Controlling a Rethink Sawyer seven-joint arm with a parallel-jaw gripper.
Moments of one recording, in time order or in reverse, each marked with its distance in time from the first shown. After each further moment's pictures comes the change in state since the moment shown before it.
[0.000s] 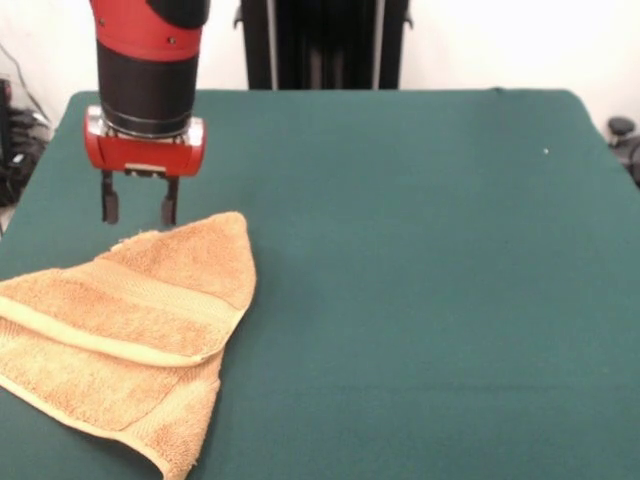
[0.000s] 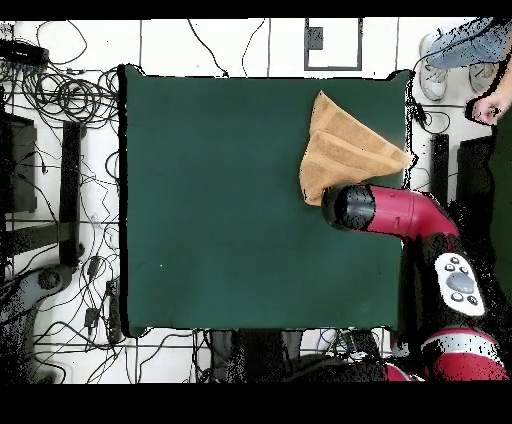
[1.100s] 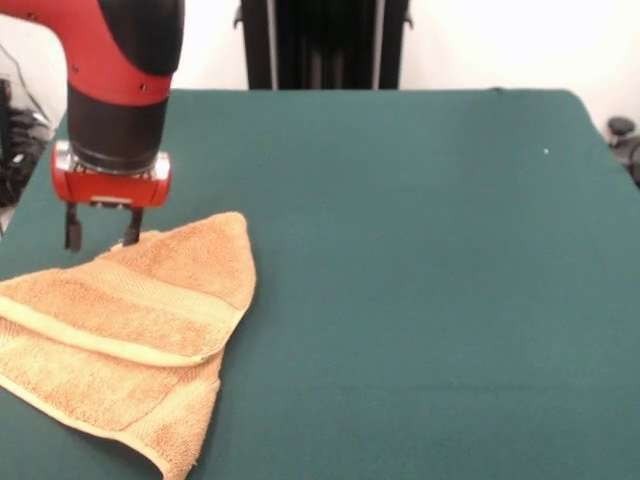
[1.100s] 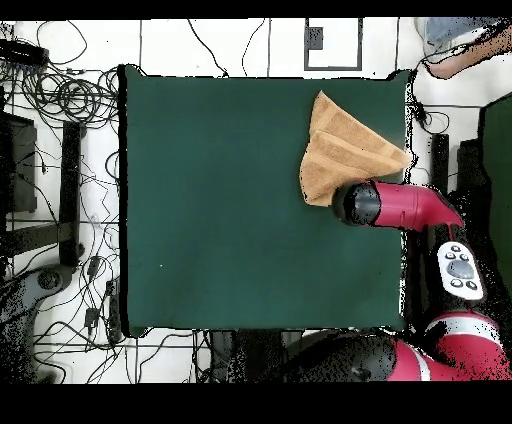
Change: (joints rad) arm -0.038 0.047 0.010 -0.079 -0.114 0.000 0.000
